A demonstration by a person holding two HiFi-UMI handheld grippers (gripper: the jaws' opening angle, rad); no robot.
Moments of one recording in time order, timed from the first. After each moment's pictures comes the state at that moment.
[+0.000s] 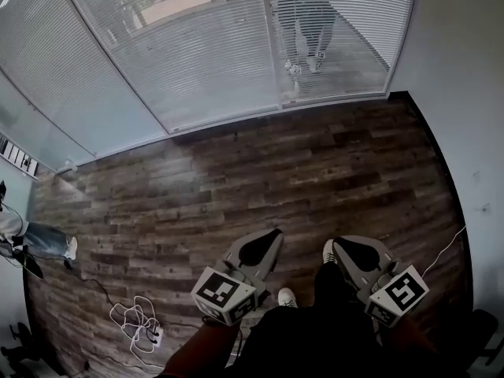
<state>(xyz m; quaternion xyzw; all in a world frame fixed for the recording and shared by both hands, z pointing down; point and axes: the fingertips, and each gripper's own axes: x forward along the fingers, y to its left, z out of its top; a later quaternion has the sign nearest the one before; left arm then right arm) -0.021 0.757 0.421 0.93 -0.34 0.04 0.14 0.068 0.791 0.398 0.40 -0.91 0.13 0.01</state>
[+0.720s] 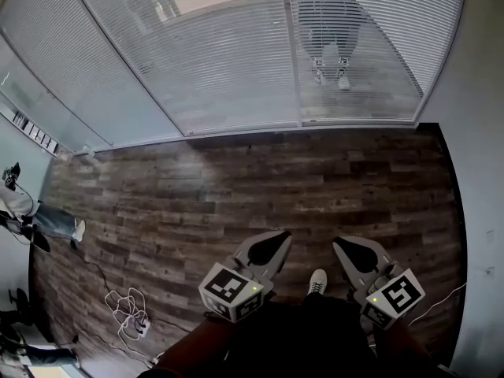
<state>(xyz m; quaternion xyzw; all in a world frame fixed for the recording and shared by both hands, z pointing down) 0.112 0.564 0.431 0.91 -0.39 0.07 0.15 0.189 0.579 0.398 0.34 -0.93 0.13 -0.02</state>
